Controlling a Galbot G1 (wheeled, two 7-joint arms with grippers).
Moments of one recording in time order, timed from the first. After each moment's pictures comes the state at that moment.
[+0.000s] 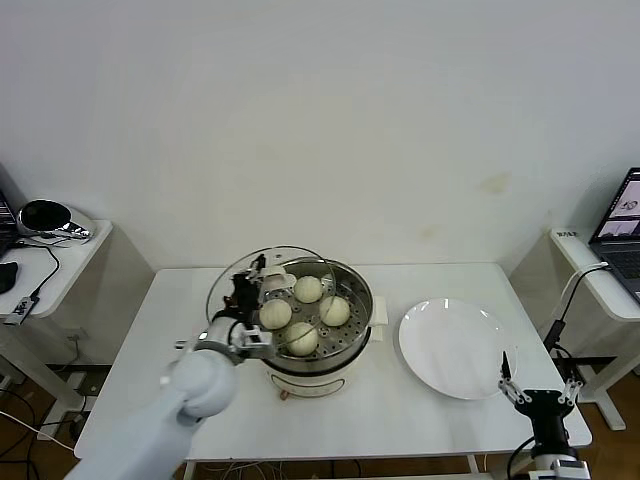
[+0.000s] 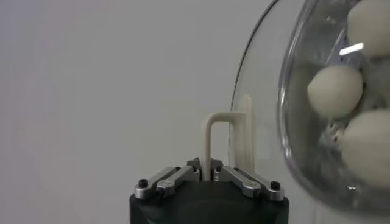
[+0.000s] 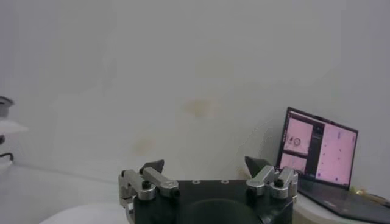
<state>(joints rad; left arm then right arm) 0.83 -1.00 0.04 -1.91 0.89 0.53 0.20 -1.62 1.46 0.88 1.94 0.00 0.27 -0.03</state>
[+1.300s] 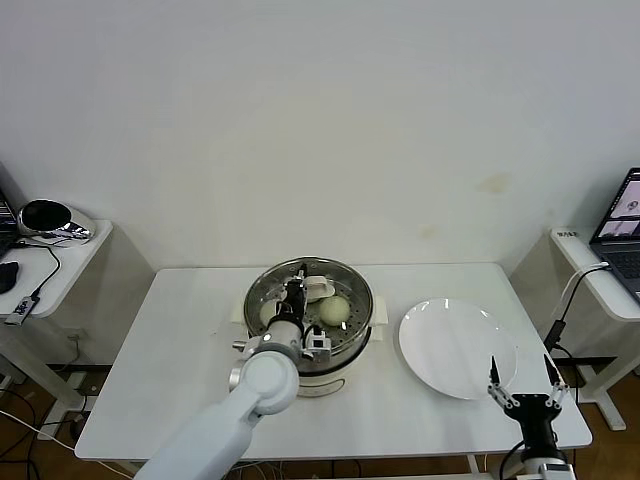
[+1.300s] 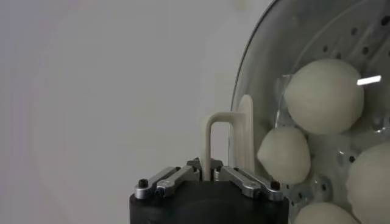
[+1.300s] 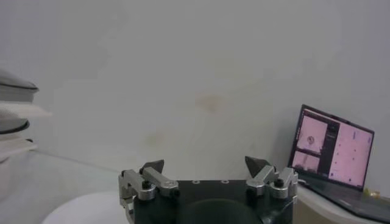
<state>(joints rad) 0.76 -1.21 0.18 -1.77 1.18 0.60 0.31 -1.62 1.47 0.85 1.91 -0.05 0.29 -0.03</state>
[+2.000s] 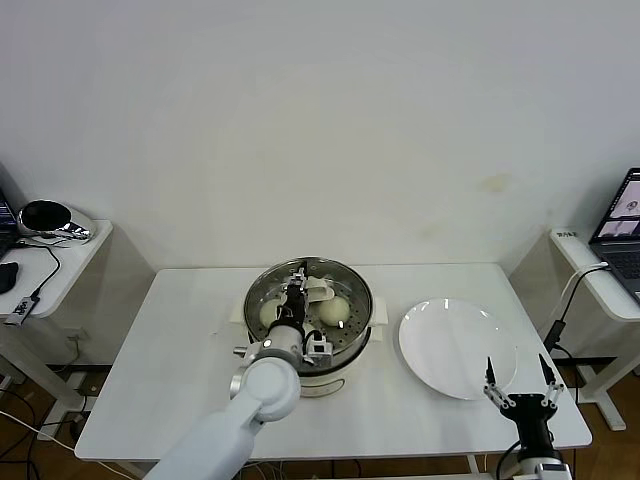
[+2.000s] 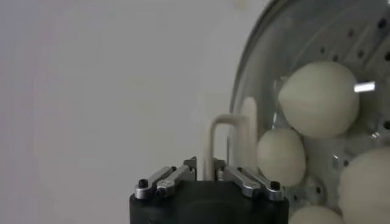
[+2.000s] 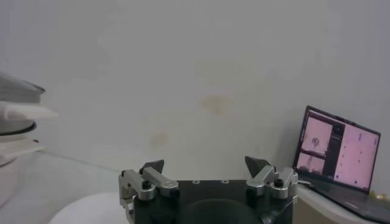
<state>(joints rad) 0.81 -1.23 0.15 -1.80 1.20 0.59 0.28 -1.62 1.46 0.84 1.91 -0.05 0.30 -0.03</state>
